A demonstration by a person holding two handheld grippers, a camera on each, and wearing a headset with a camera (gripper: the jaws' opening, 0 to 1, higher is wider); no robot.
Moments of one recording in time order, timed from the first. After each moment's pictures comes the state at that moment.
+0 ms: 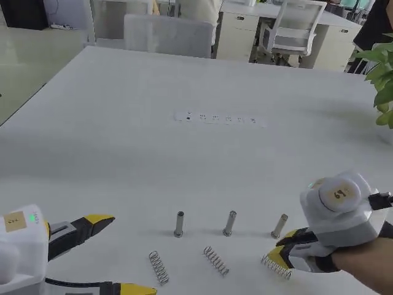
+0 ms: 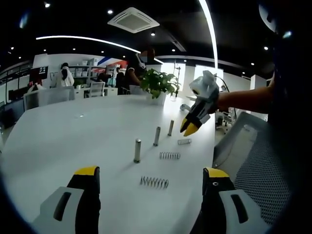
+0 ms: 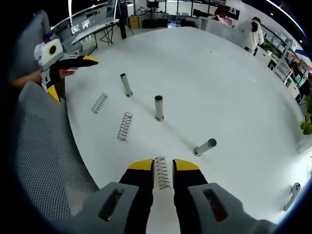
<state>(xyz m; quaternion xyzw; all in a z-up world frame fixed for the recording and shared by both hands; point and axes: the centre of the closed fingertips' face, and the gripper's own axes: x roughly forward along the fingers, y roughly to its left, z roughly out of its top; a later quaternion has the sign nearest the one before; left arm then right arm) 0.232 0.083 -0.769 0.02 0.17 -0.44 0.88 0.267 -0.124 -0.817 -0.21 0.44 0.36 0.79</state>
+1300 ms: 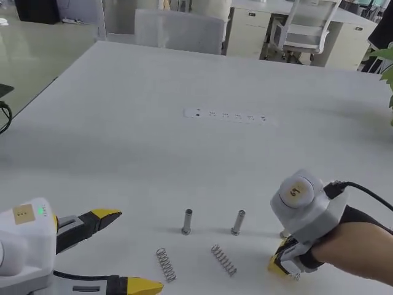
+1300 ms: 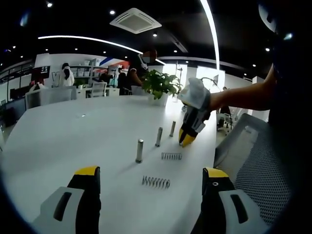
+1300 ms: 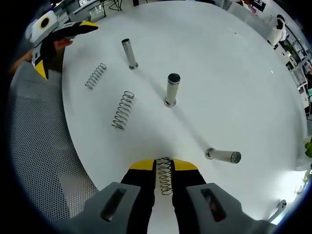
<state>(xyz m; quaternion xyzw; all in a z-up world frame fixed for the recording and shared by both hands) 0.234 0.083 -0.769 0.01 0.17 -0.43 0.89 0.265 -0.122 -0.850 -0.28 0.52 0.37 0.71</state>
